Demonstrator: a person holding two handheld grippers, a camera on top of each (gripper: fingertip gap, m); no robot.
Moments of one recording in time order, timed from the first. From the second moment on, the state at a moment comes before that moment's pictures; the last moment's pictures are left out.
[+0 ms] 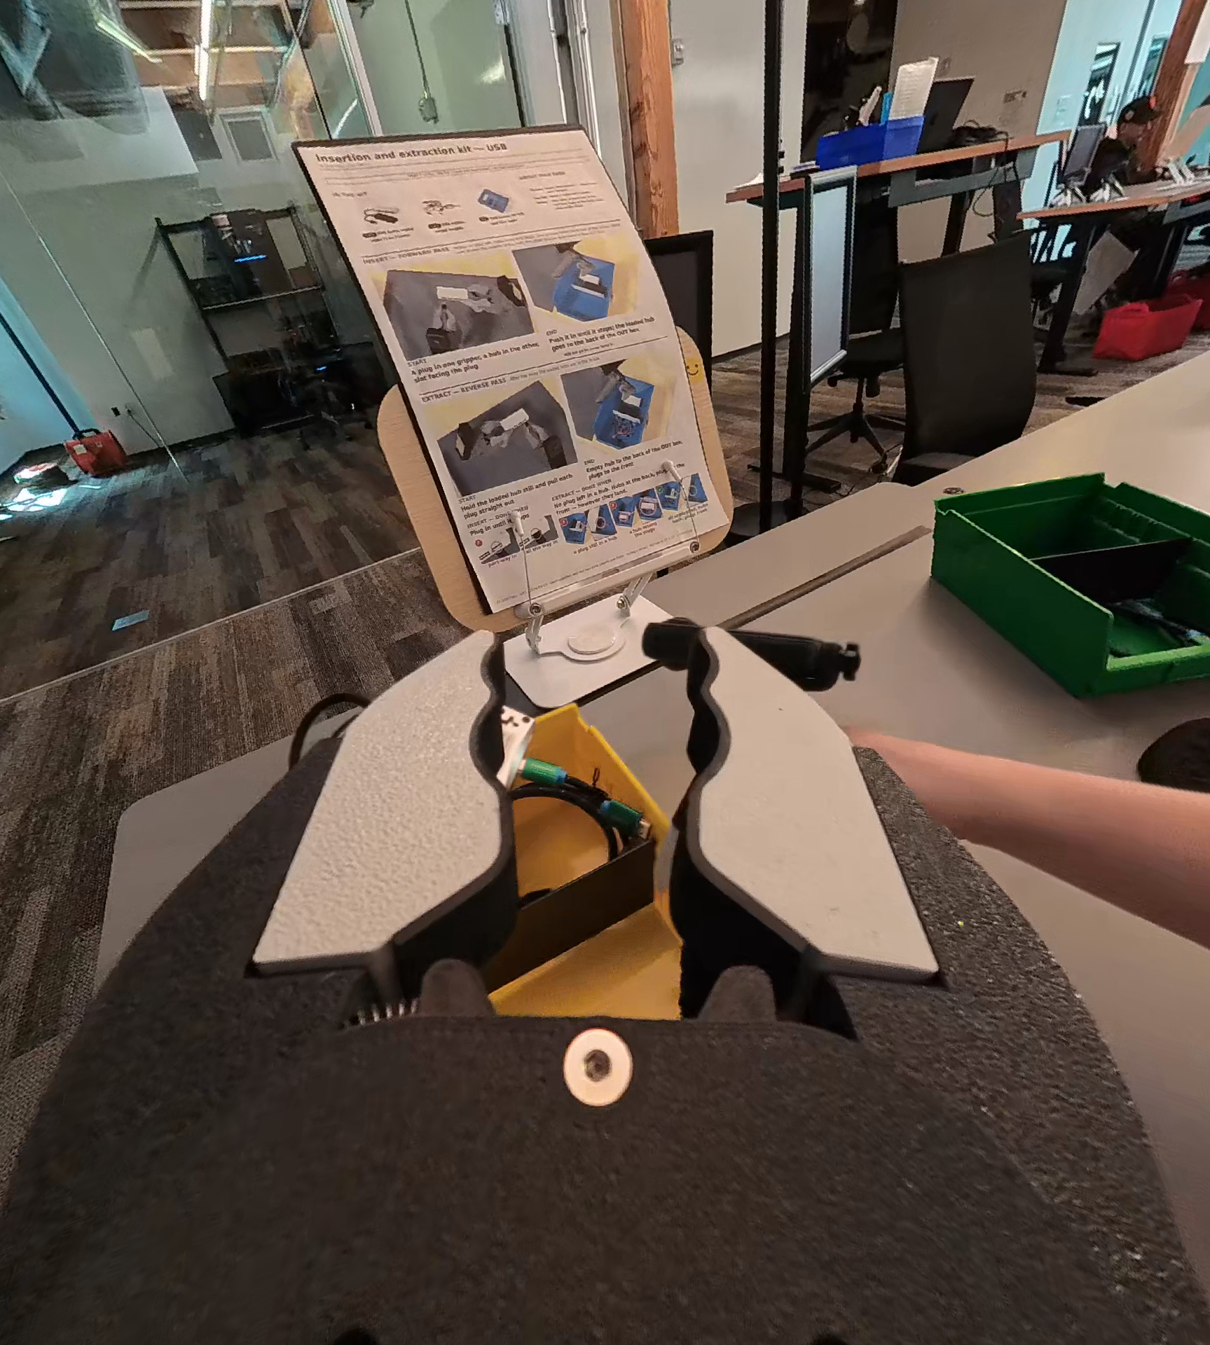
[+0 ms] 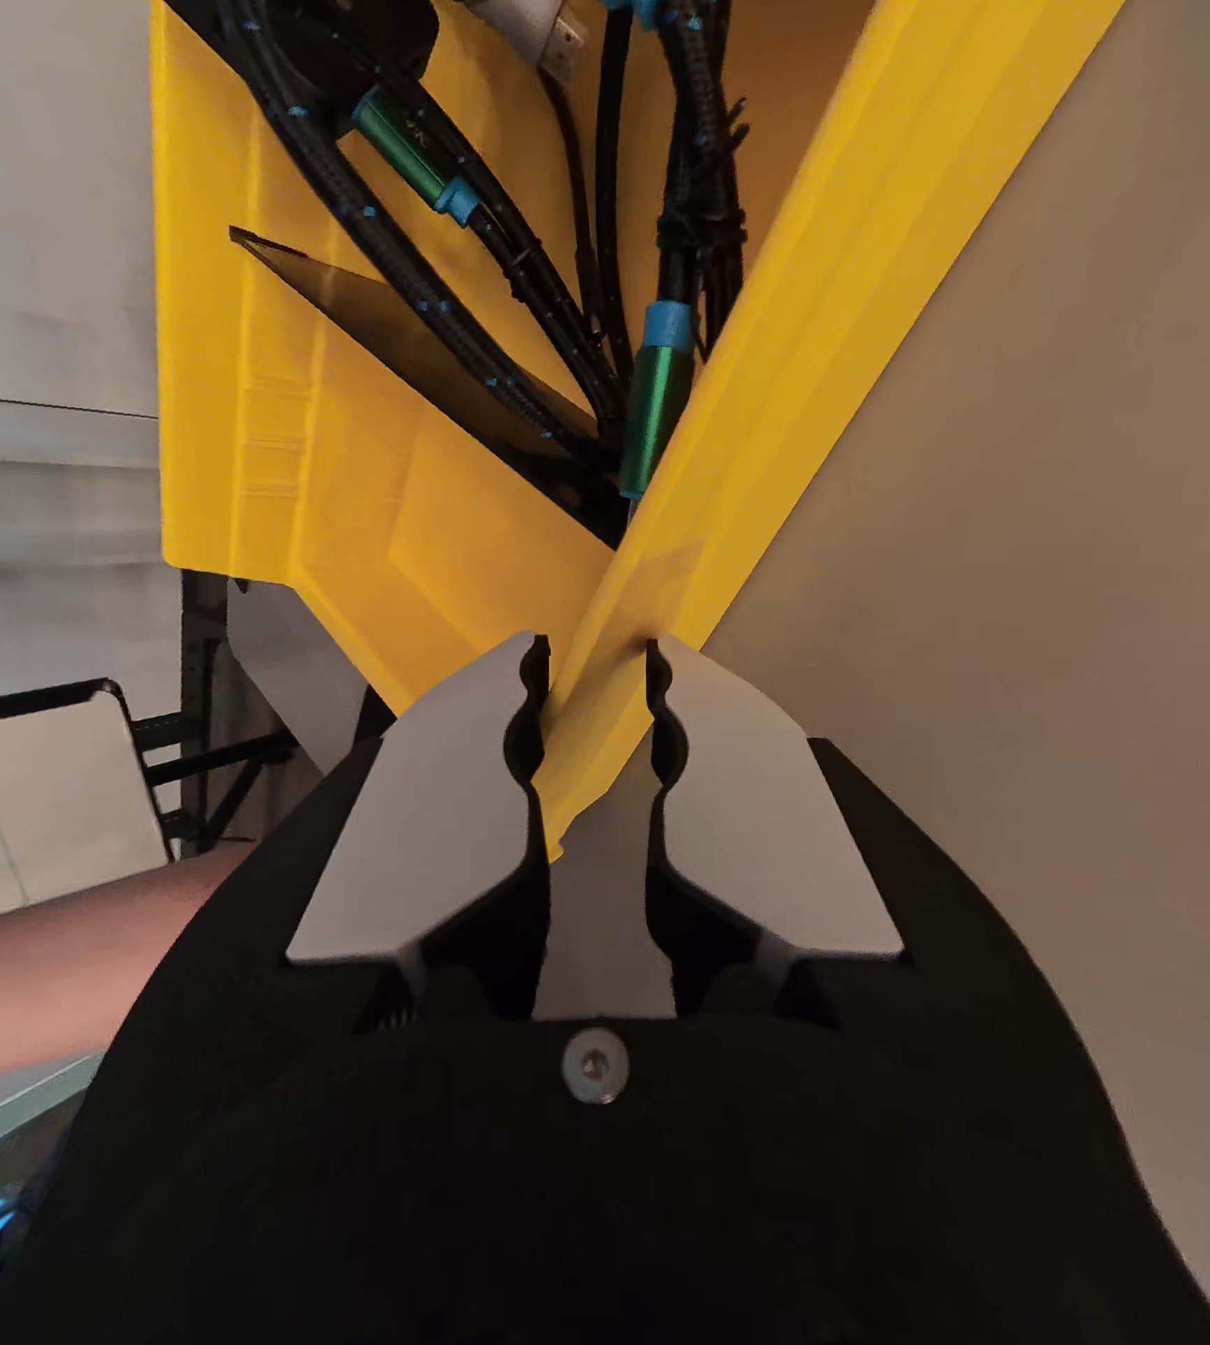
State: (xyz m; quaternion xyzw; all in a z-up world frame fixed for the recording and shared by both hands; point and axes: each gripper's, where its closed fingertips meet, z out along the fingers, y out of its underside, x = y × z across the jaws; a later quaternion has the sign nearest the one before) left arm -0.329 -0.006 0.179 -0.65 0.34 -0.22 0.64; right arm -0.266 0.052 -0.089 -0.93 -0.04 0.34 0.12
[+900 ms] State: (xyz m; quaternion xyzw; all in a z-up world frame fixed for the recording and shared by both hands) left arm -0.307 0.010 0.163 -0.68 0.35 -0.18 0.62; right arm 0.229 -0.069 0.020 -0.88 0.02 -0.26 0.40
